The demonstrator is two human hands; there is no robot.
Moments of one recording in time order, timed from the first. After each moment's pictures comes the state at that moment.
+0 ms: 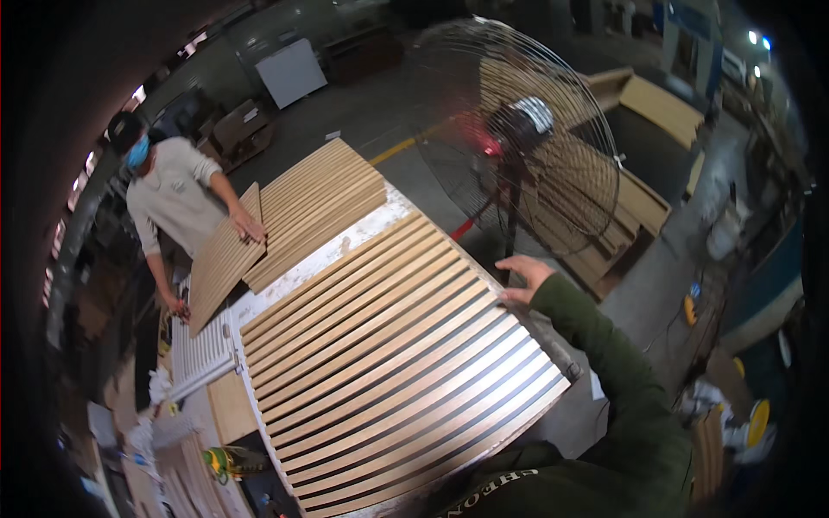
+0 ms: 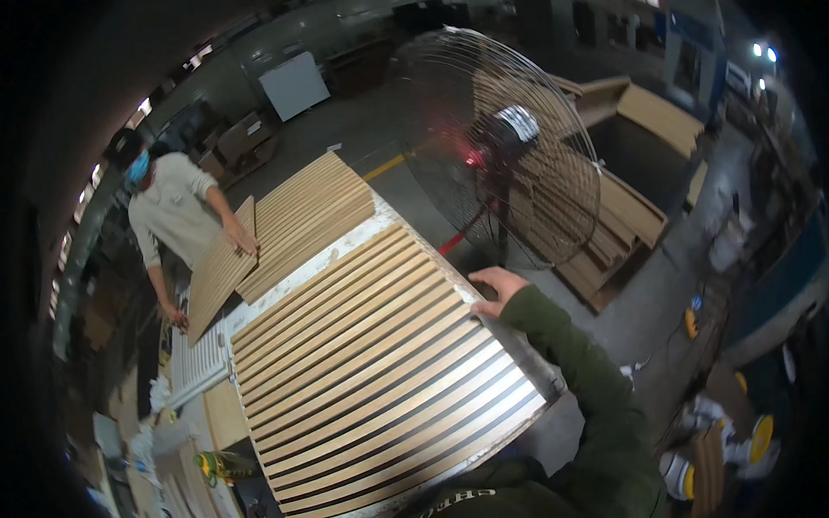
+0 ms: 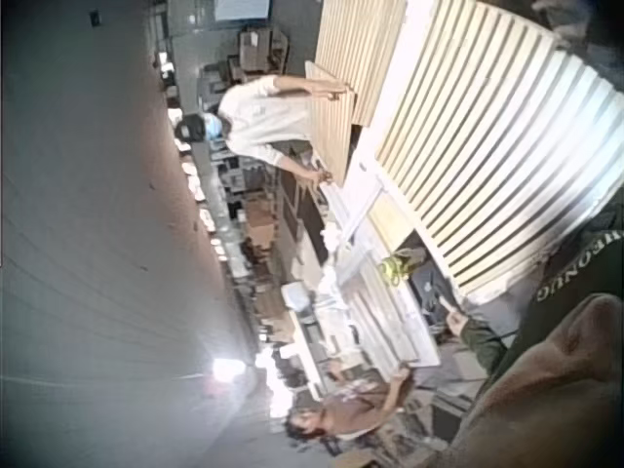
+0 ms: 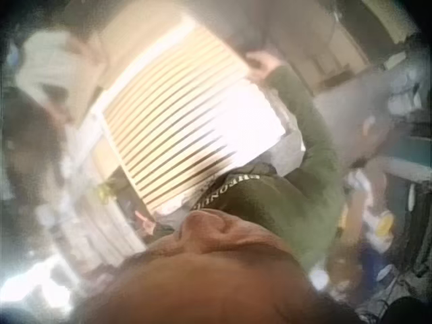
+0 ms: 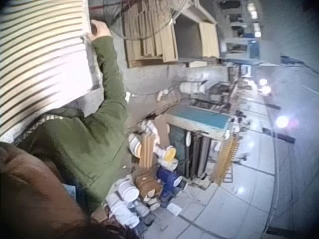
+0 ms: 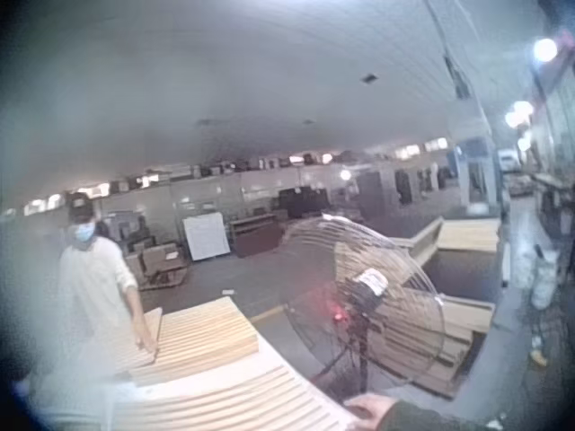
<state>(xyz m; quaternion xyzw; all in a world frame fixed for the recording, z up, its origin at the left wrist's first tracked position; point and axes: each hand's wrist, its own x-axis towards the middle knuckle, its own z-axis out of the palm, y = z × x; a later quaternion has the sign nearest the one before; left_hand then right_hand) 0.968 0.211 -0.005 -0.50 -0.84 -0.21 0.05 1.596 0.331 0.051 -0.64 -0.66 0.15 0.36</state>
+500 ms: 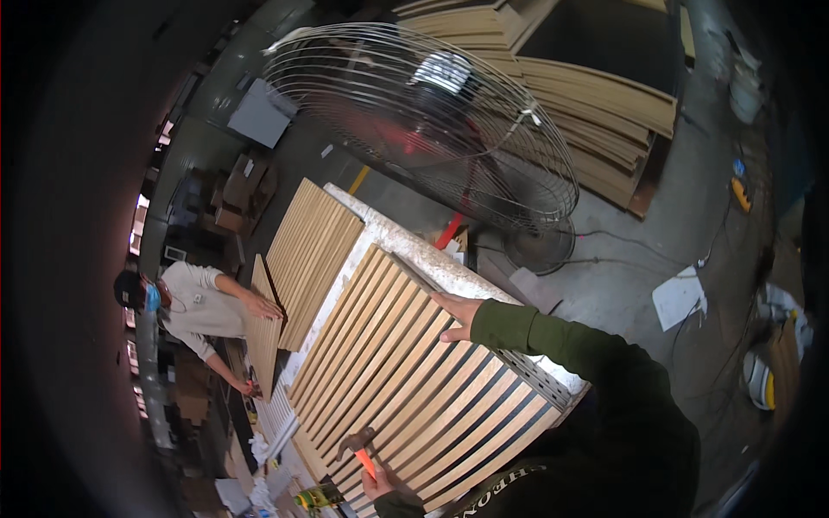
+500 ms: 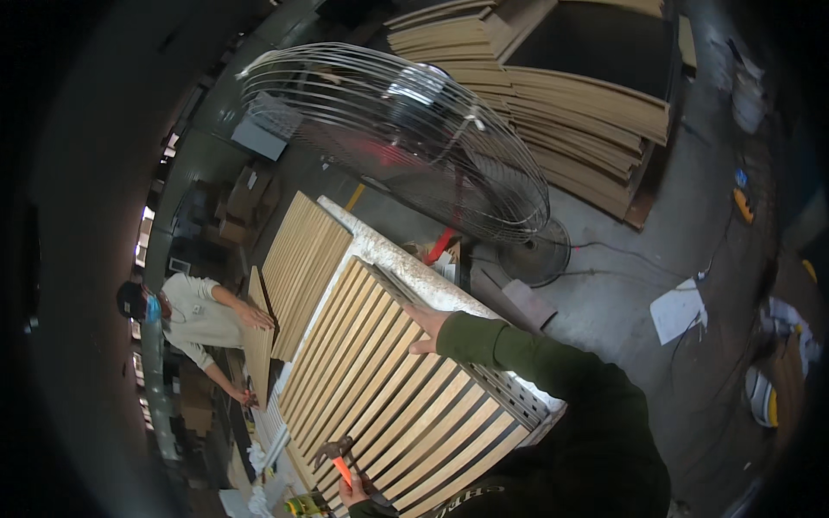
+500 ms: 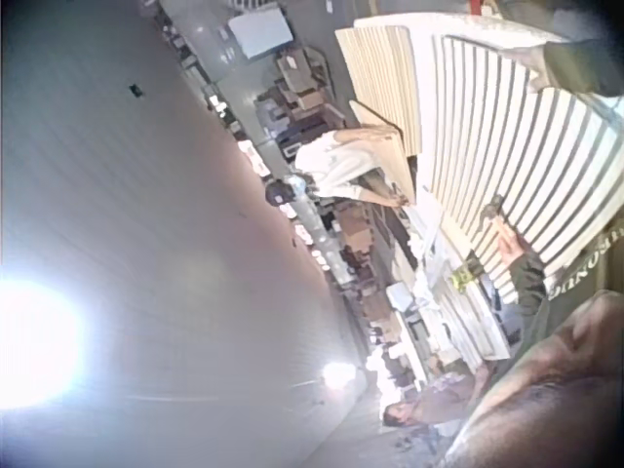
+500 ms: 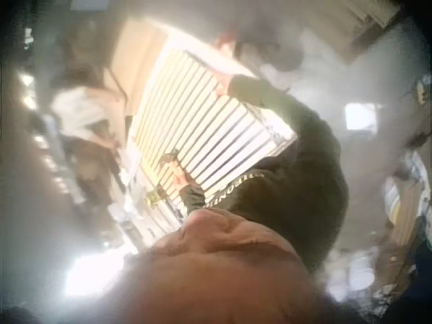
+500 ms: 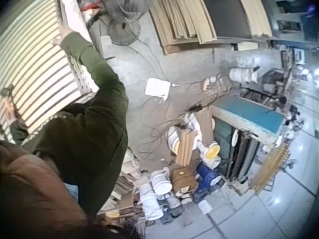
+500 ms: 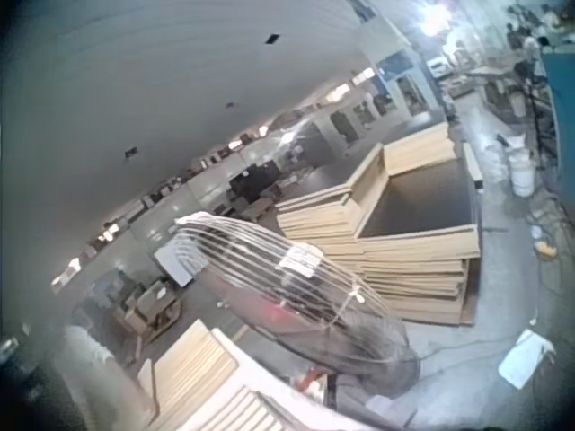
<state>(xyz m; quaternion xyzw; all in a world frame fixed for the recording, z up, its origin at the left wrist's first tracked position) 1.226 0.287 0.016 -0.42 -0.62 -0.53 -0.40 1.597 0.368 -0.035 -0.51 -0.64 0.38 0.43</state>
